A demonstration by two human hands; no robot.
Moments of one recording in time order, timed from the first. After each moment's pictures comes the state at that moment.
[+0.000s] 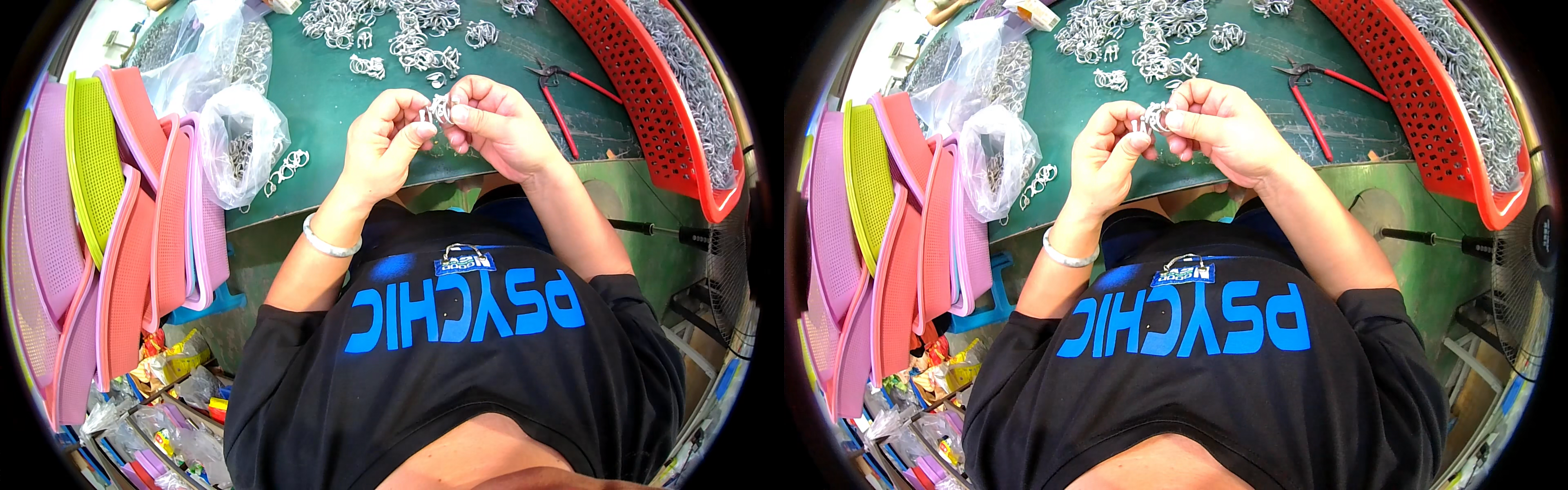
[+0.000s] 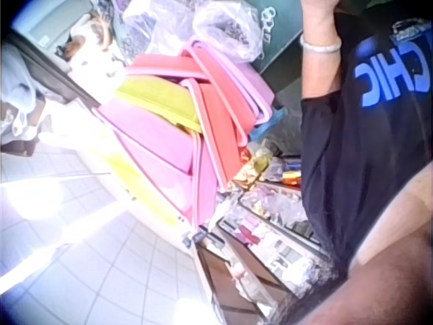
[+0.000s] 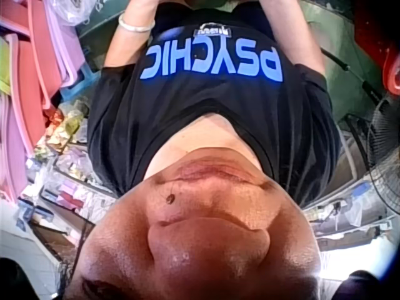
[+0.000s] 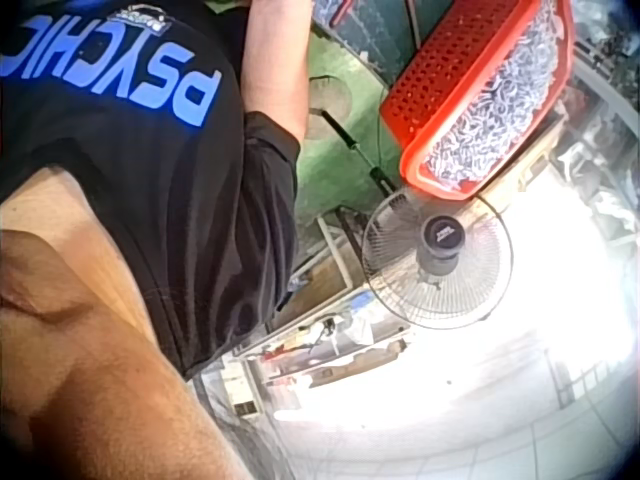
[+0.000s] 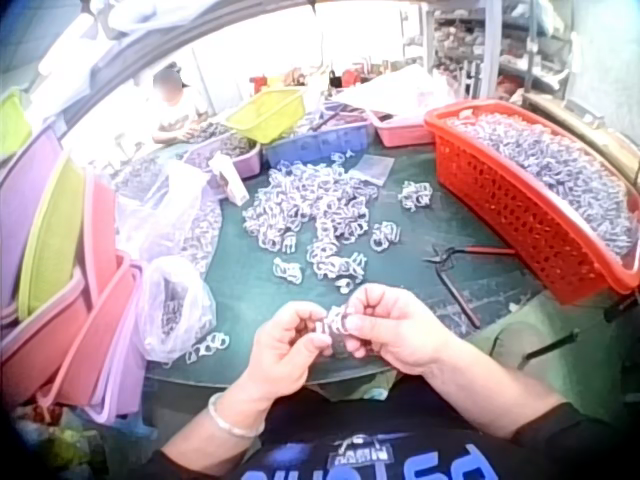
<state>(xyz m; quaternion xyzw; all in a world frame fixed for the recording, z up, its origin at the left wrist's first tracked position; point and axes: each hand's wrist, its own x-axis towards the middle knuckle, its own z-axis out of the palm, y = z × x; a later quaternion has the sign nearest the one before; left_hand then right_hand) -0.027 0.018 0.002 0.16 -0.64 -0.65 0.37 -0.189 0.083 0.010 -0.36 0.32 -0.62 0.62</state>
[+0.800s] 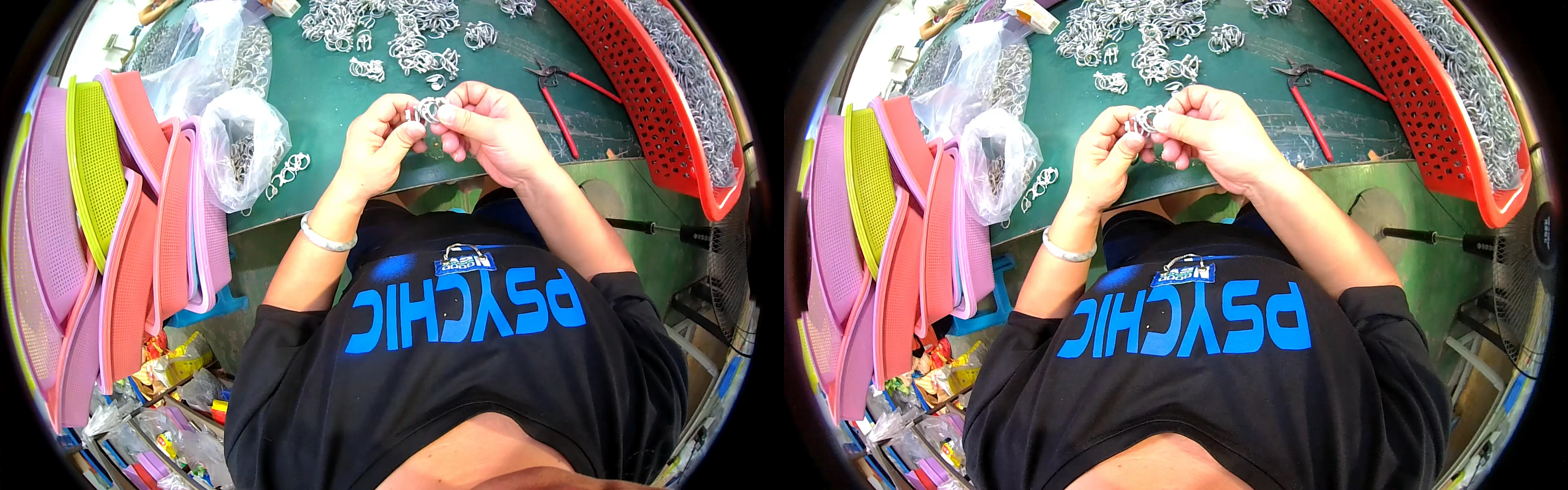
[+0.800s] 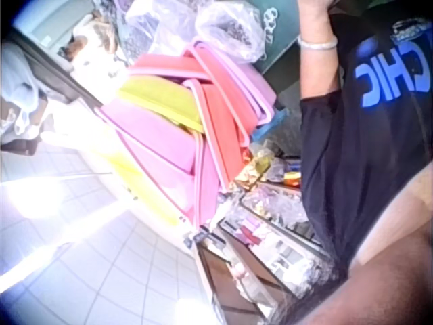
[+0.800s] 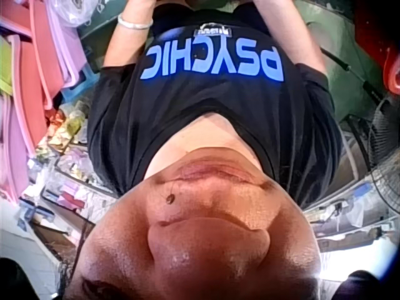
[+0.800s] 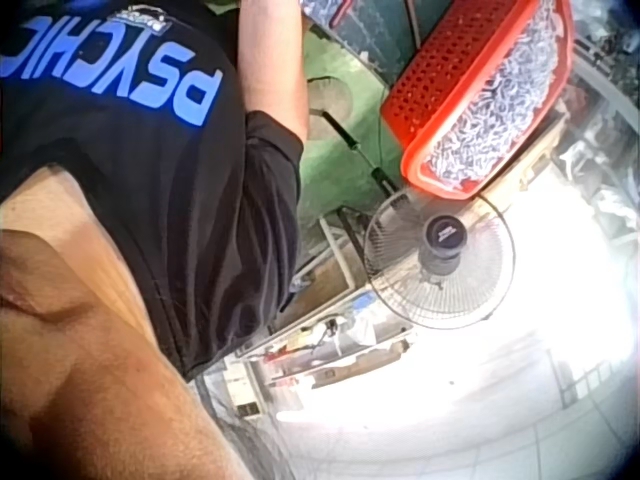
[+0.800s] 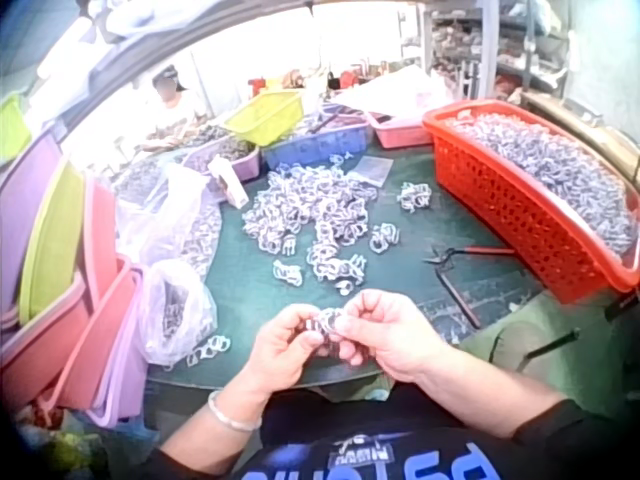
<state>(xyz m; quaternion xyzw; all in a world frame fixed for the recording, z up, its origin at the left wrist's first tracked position) -0.023 0.006 -0.009 0.15 -0.61 -0.70 0.34 -0.177 0.085 0.021 -0.30 0.37 -0.61 0.63</state>
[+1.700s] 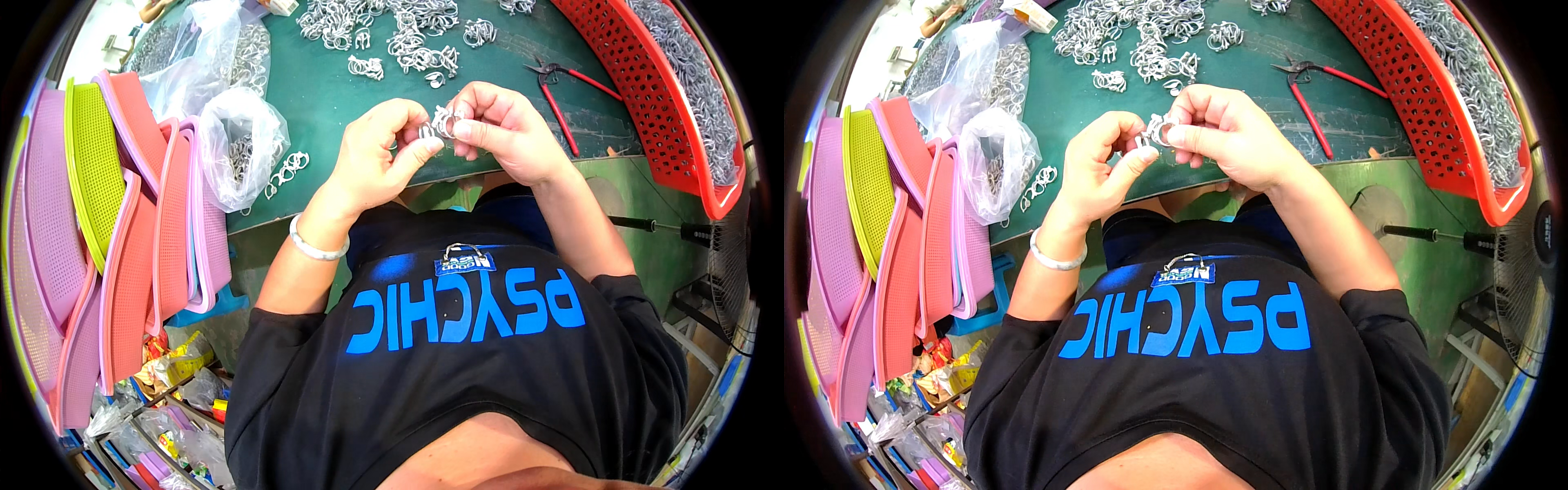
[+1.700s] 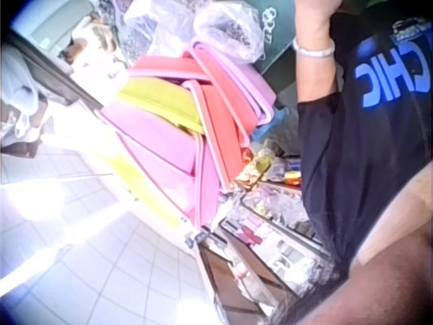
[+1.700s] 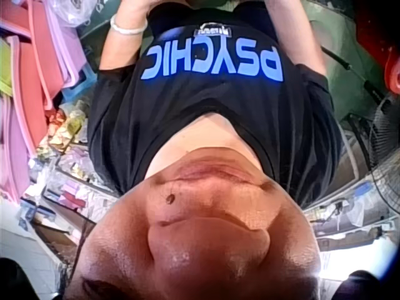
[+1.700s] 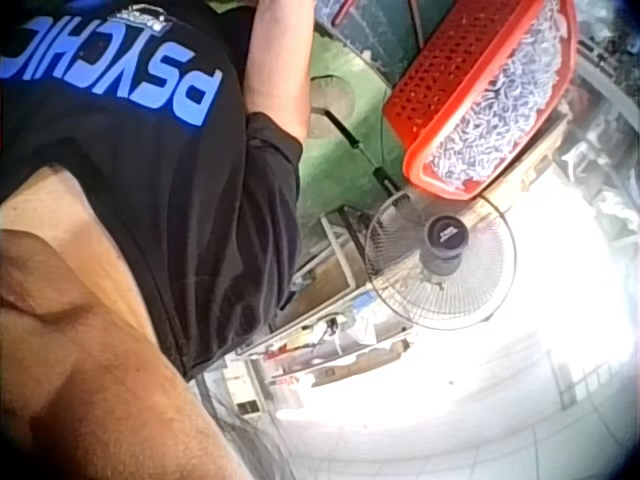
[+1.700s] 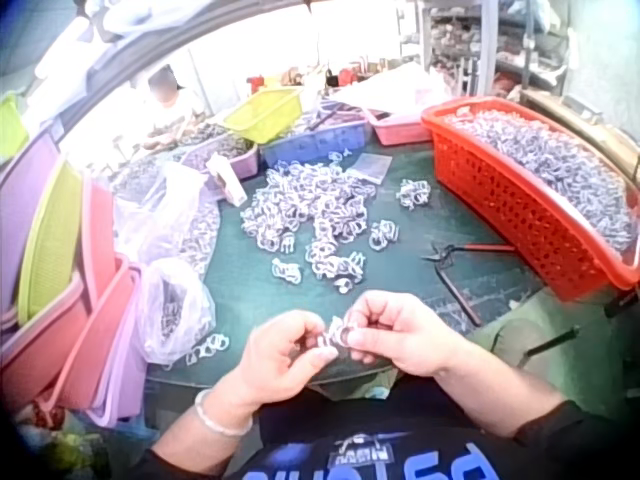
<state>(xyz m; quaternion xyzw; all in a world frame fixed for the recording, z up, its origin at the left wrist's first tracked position) -0.015 0.011 0.022 0.15 -0.85 -0.38 0.32 -0.190 0.093 0.022 -0.45 0.40 -0.57 0.56</state>
